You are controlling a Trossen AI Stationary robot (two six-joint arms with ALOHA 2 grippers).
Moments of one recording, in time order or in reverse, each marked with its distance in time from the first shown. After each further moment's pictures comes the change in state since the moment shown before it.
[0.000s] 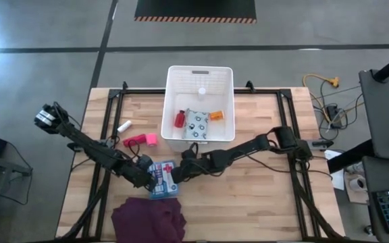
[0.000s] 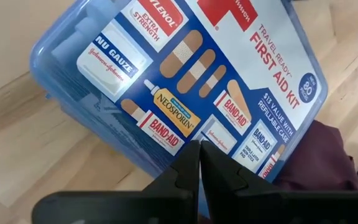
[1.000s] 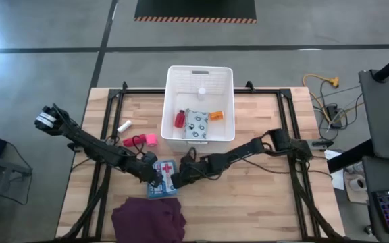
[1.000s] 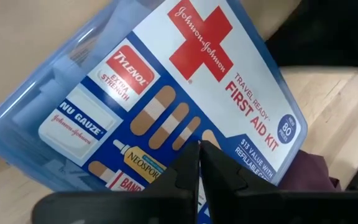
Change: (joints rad) left arm 0.099 0.031 -0.001 0.087 0.021 0.098; right arm 0.003 0.077 0.001 0.036 -0.104 0.032
